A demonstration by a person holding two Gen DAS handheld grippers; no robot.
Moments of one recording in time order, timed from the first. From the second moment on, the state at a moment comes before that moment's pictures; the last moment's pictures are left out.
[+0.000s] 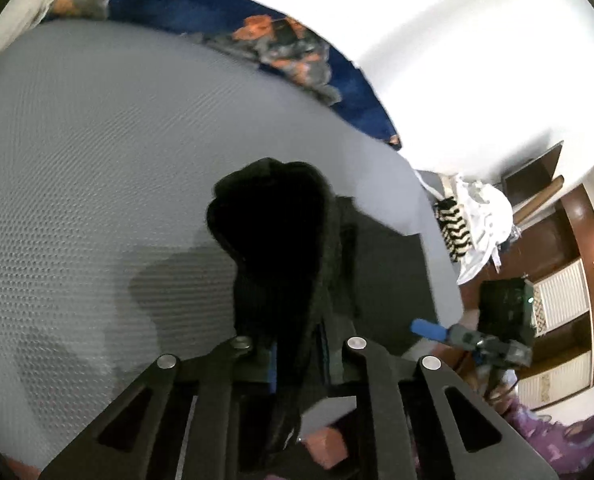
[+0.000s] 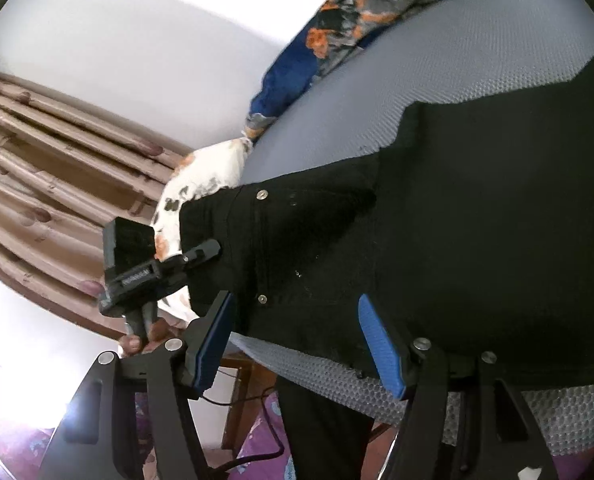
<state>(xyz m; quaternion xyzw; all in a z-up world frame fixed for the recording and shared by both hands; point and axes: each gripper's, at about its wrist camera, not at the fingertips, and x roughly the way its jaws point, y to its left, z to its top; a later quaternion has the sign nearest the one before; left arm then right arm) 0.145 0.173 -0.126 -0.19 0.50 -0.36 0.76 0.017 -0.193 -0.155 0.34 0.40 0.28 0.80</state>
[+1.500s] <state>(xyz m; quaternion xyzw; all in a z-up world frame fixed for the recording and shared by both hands) 0.092 -0.101 -0.110 0.04 0.49 -0.27 0.83 0.003 -0.390 -0.193 0.38 0.38 0.23 0.81</state>
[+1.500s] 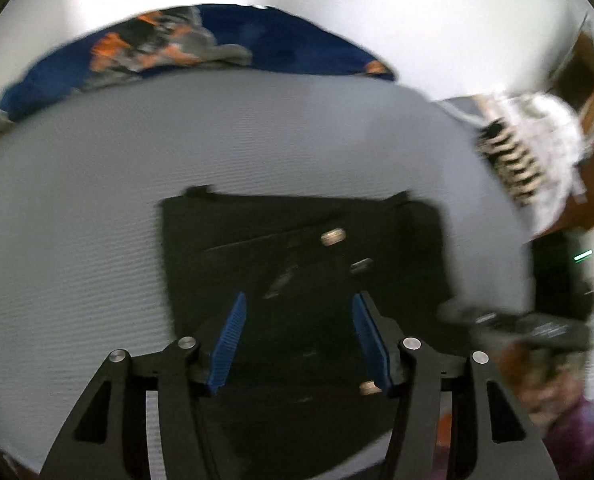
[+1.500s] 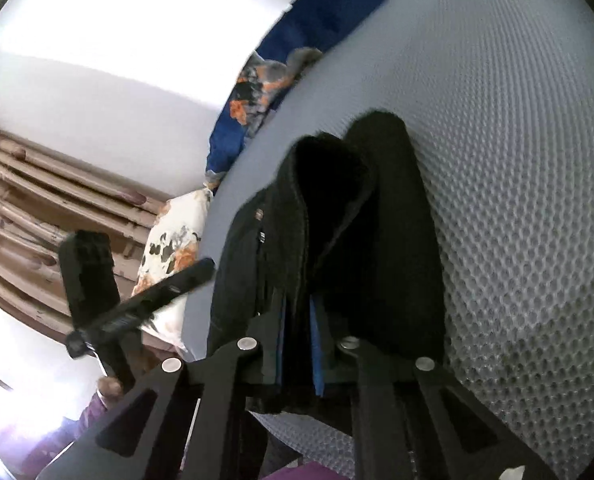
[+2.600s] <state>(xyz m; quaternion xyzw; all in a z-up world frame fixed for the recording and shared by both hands) 0.089 -0.093 -0.121 0.12 0.43 -0.16 0.88 -0.011 -0.382 -0.205 0.28 0.40 0.13 0.86</state>
